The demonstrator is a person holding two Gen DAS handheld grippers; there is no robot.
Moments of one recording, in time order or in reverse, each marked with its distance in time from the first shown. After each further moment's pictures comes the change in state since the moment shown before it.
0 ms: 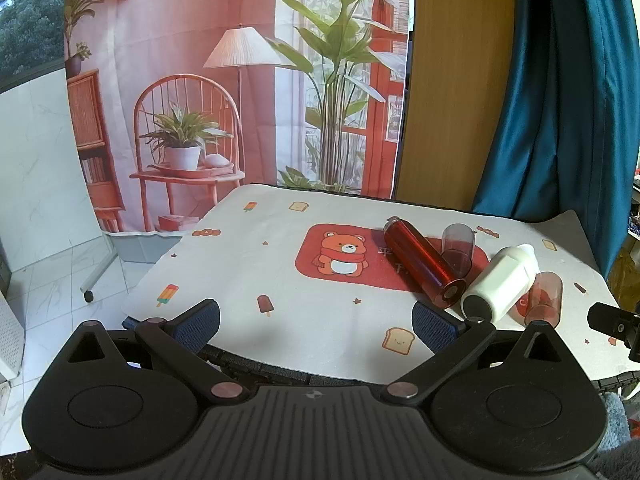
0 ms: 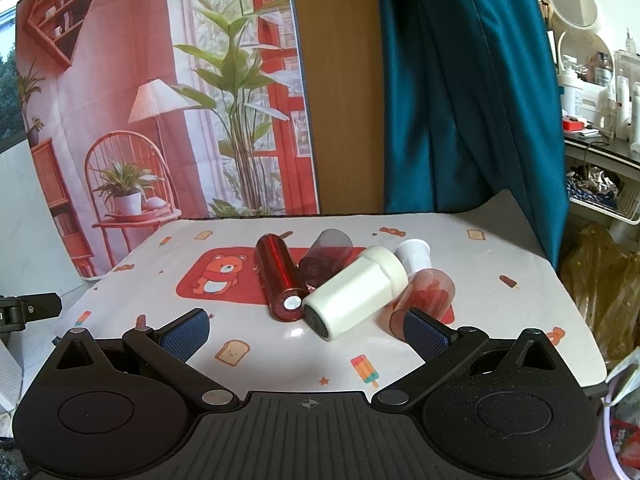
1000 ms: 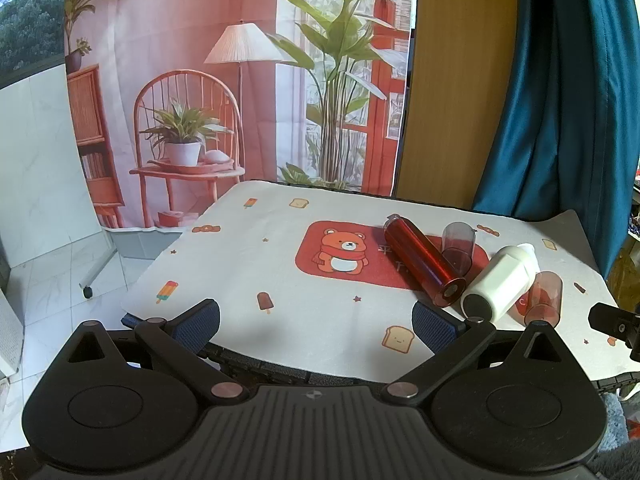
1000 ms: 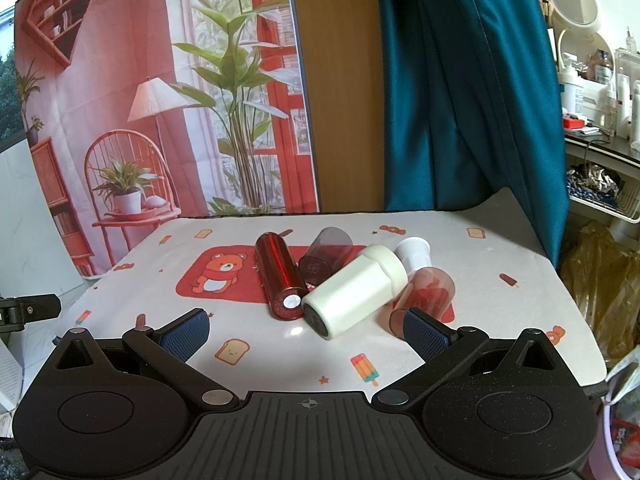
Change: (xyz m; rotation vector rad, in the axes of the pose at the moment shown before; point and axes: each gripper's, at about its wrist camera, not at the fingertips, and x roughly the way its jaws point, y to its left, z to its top) left arm 0.001 0.001 0.002 -0.007 0.013 -0.001; right arm 0.002 -0.001 0.000 0.002 0.005 0.001
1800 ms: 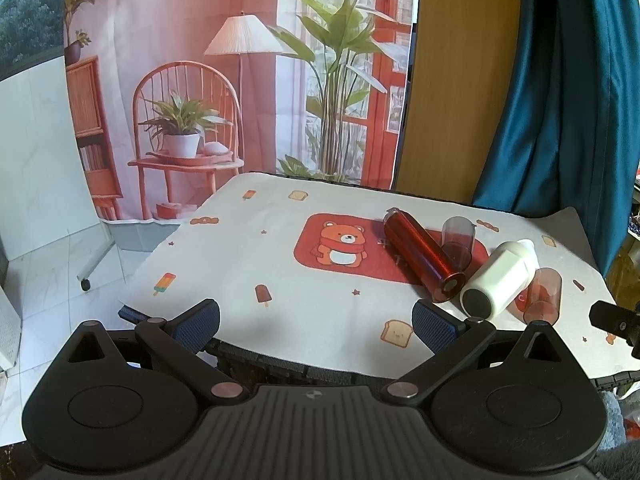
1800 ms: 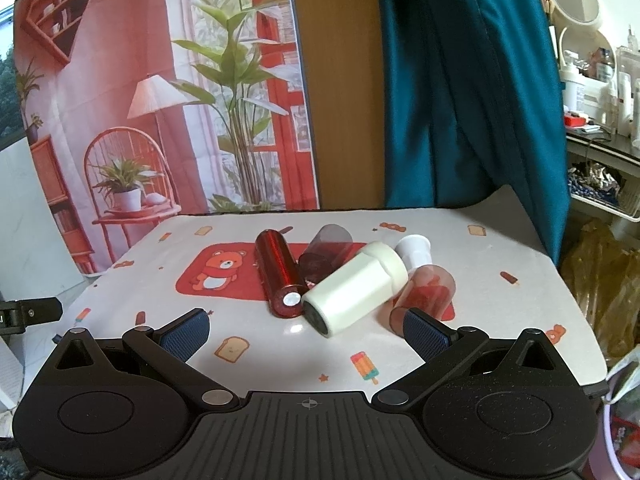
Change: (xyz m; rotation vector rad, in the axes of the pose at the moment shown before) left arm 0.004 0.001 0.002 -0.010 0.027 -0.006; right arm 0.000 0.003 -0.006 -0.002 0.010 -0.002
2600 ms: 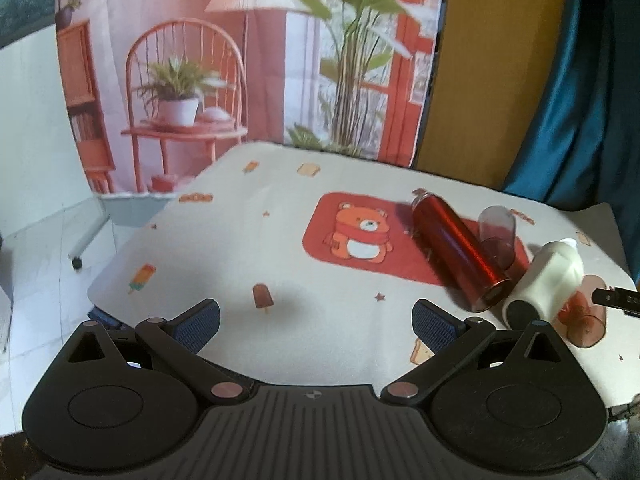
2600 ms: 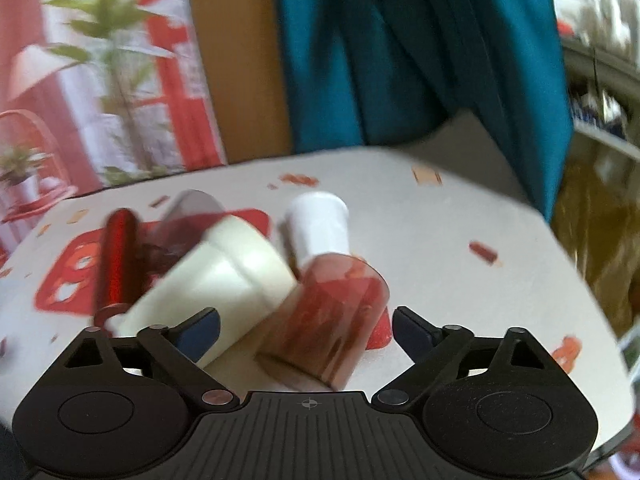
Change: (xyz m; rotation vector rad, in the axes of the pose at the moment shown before) left arm 0.102 0.018 0.015 -0.040 0.098 0.015; right arm 0.204 -0.130 0.013 0.156 0.183 -0.158
